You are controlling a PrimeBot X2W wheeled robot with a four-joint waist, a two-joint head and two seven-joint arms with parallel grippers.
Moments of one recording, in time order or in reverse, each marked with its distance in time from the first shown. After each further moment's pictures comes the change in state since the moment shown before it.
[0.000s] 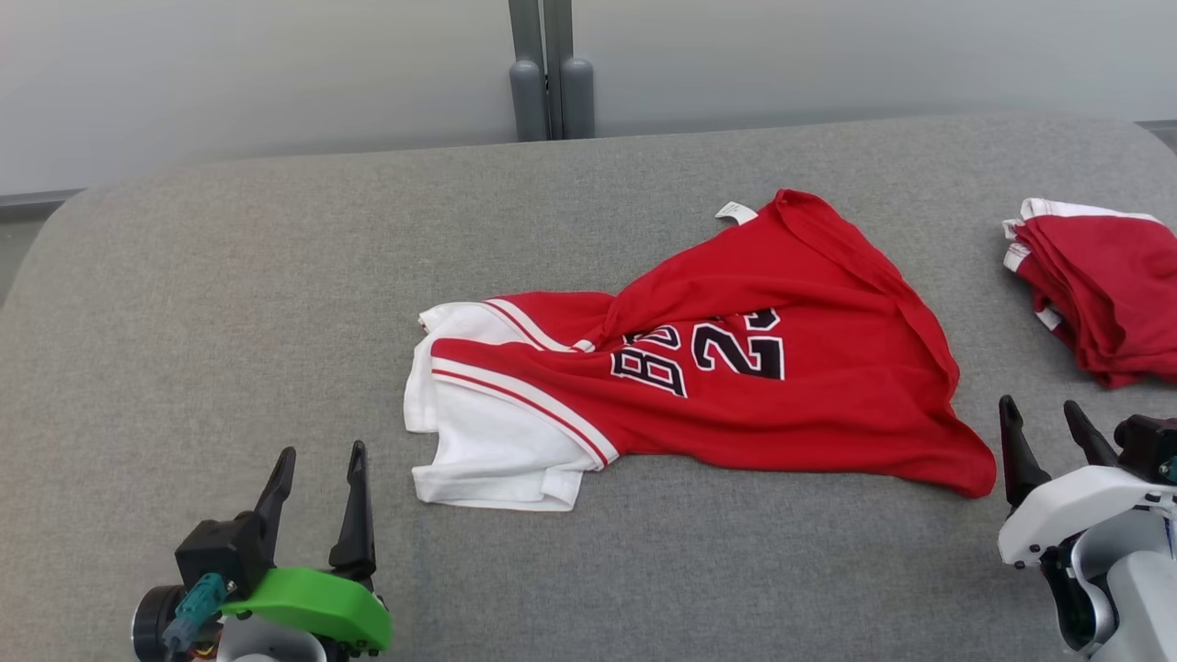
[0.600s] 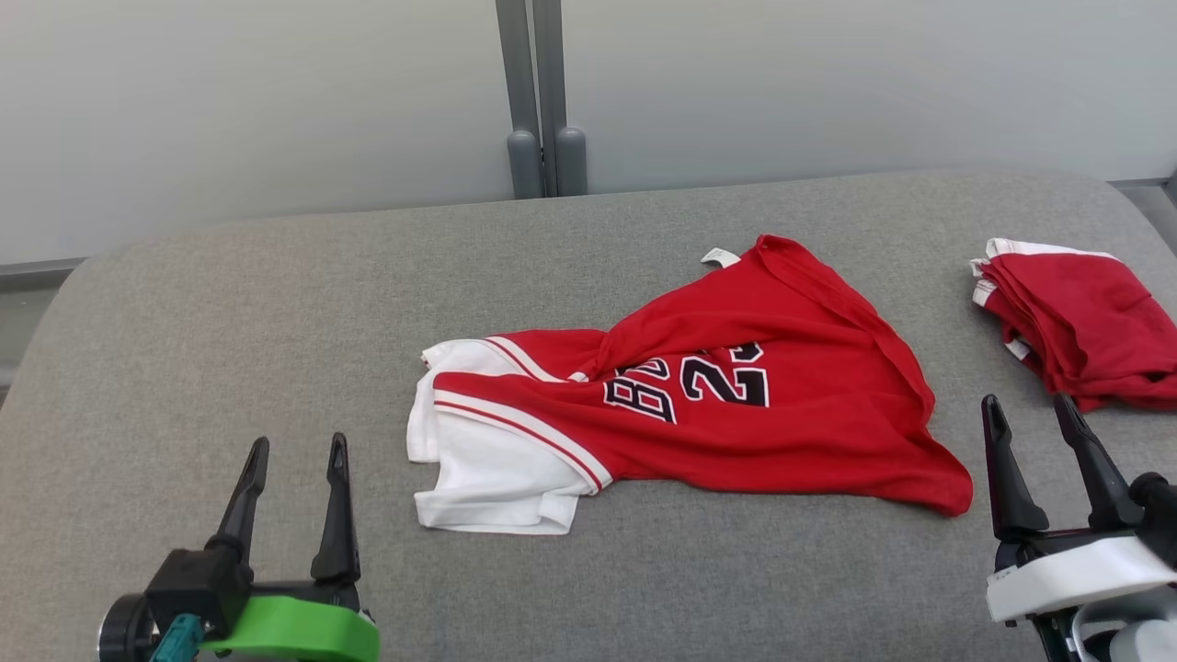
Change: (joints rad) left arm 0.102 -0.035 0.118 -0.198 0.150 -0.032 0.000; right arm 0.272 0.029 0.019 -0.515 -0.025 0.000 -0.087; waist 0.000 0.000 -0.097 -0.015
